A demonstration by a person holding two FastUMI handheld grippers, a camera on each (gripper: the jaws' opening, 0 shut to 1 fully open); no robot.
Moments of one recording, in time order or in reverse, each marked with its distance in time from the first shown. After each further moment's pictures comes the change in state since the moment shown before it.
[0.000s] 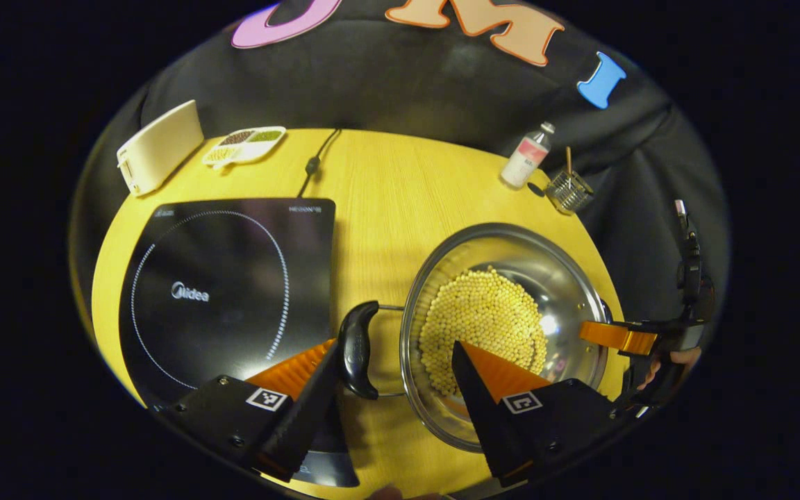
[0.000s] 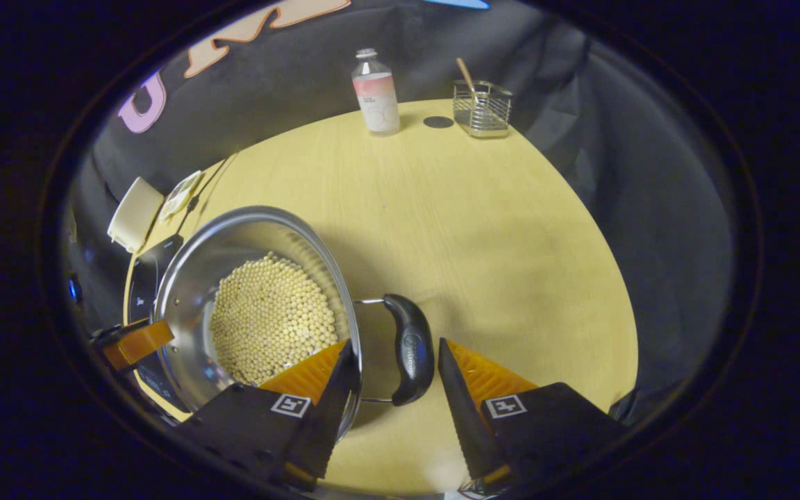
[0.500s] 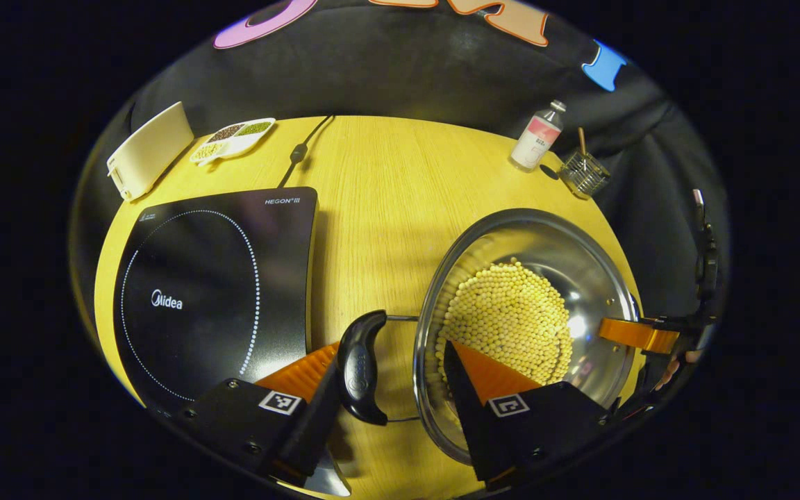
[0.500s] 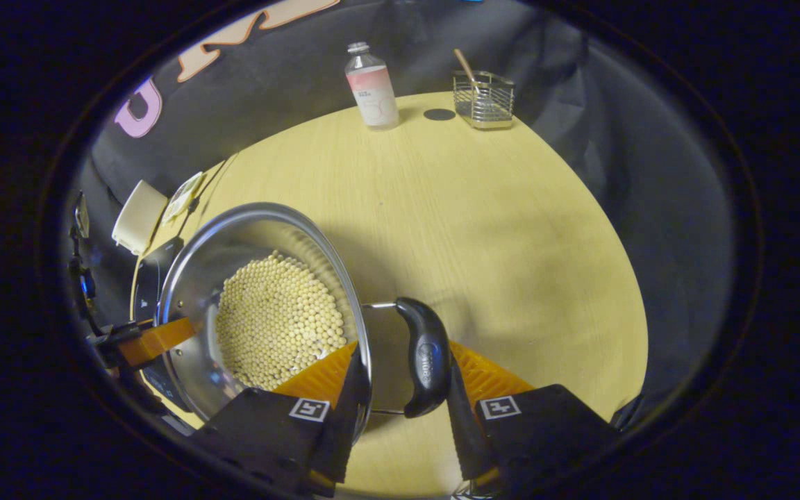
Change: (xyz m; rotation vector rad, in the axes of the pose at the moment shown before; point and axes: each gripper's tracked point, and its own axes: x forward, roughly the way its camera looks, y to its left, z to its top) left arm 0.035 0.006 0.004 0.052 0.035 0.067; right arm 0.013 -0.004 0.001 0.006 0.029 0.029
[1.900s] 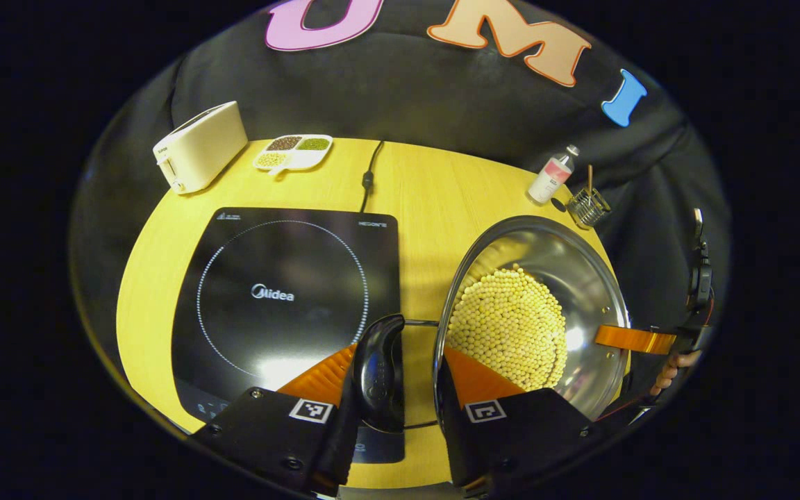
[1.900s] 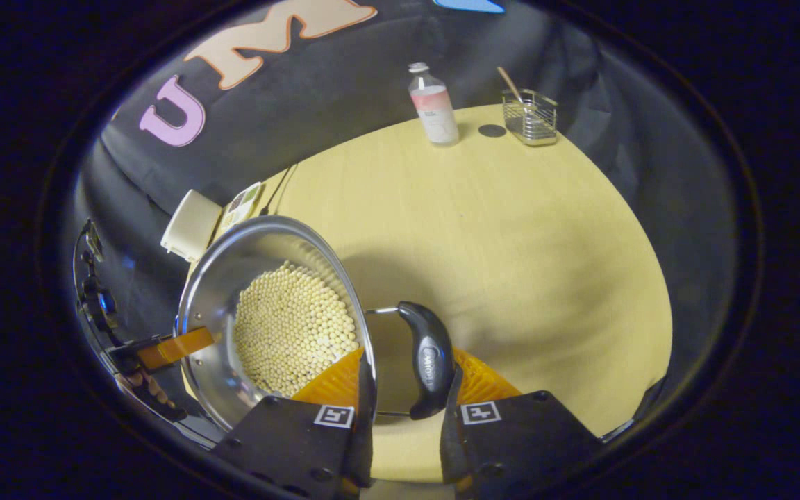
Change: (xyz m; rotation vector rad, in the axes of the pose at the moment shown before) left arm -0.097 0.067 0.013 -0.084 -0.079 0.018; right arm -0.058 0.093 0.003 0.014 -0.021 0.163
